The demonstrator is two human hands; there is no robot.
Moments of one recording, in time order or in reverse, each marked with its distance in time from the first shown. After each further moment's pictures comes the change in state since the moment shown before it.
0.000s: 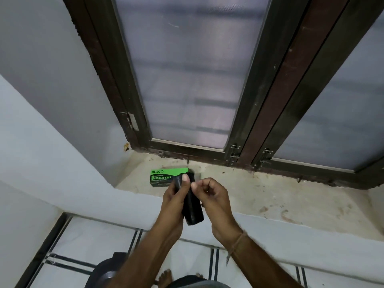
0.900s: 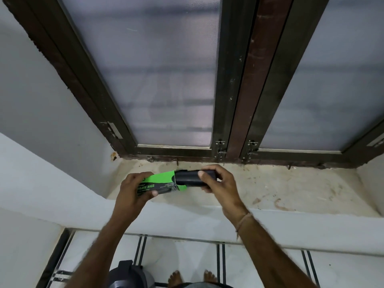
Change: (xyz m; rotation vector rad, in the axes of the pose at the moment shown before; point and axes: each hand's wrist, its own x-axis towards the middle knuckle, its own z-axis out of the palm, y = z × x) left_hand 0.070 0.034 -0.108 1.233 -0.051 0.577; right_hand 0.040 0.004 -0.054 0.017 0.134 0.035
